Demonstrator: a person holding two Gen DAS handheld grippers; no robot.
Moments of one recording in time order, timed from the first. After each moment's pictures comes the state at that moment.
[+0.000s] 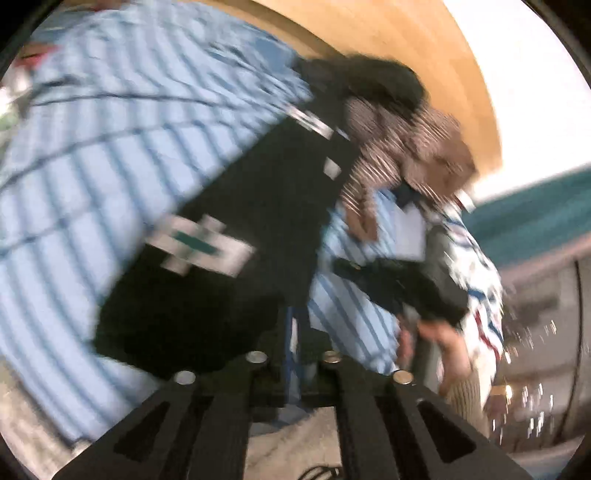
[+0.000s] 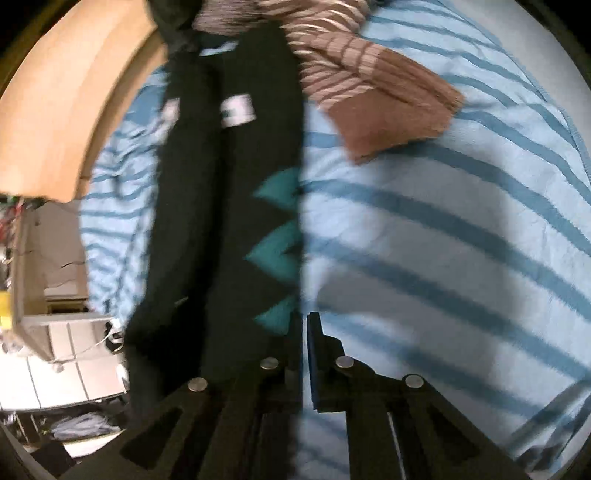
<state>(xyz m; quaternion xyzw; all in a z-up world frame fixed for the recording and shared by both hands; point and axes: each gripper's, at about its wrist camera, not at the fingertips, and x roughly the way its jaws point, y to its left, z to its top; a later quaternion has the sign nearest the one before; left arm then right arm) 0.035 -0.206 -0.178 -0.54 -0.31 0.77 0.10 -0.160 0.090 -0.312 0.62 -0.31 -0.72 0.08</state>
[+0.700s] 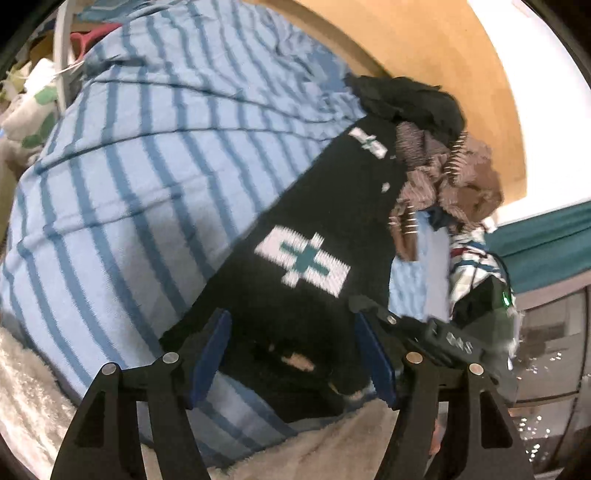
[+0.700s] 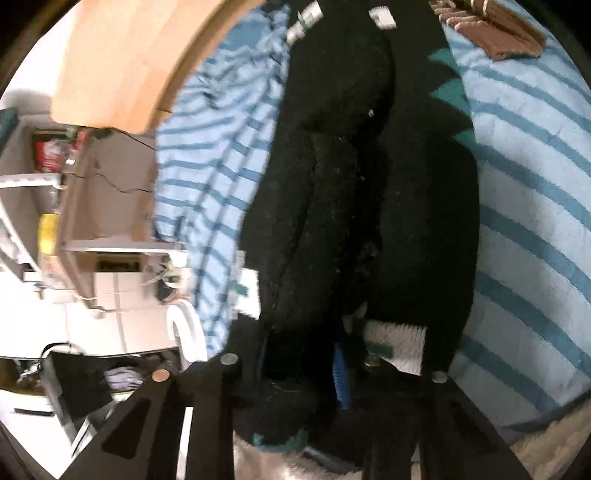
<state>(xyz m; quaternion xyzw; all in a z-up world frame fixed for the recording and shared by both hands) 0.065 -0.266 -0.205 -0.54 -0.33 0.77 0.07 -0.066 -0.003 -0.283 0.60 -0.33 -0.70 0.19</state>
